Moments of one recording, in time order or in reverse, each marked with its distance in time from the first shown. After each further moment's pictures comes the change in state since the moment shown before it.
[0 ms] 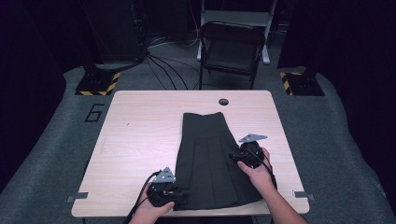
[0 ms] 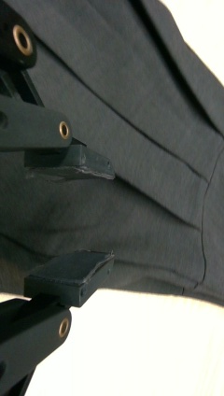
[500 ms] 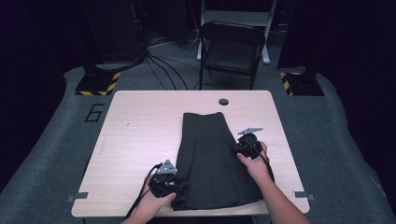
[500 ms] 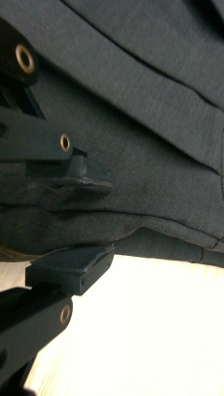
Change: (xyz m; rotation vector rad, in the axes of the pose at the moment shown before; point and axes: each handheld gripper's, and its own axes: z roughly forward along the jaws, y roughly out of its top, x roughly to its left) left arm 0.022 0.004 0.008 0.015 0.093 -0.010; right arm -0.028 0.009 0.035 0.084 -0.068 0.072
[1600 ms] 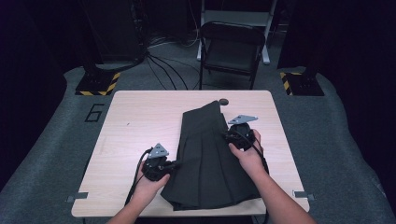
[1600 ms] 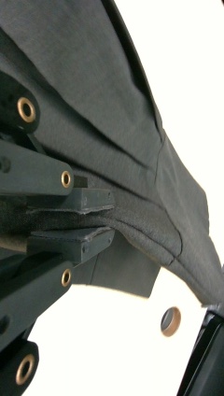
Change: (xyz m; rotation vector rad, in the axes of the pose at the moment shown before) left arm 0.022 0.041 -0.016 -0.109 0.092 -0.043; right arm 0.047 0.057 -0.058 -0.157 0.029 -0.118
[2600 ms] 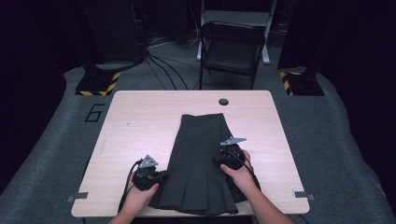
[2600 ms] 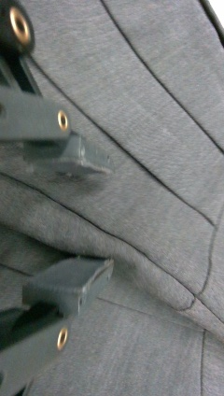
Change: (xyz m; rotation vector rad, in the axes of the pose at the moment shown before) left arm 0.038 -0.062 -0.003 0.070 0.083 -0.060; right arm 0.018 -0.078 0.066 0.111 0.097 0.065
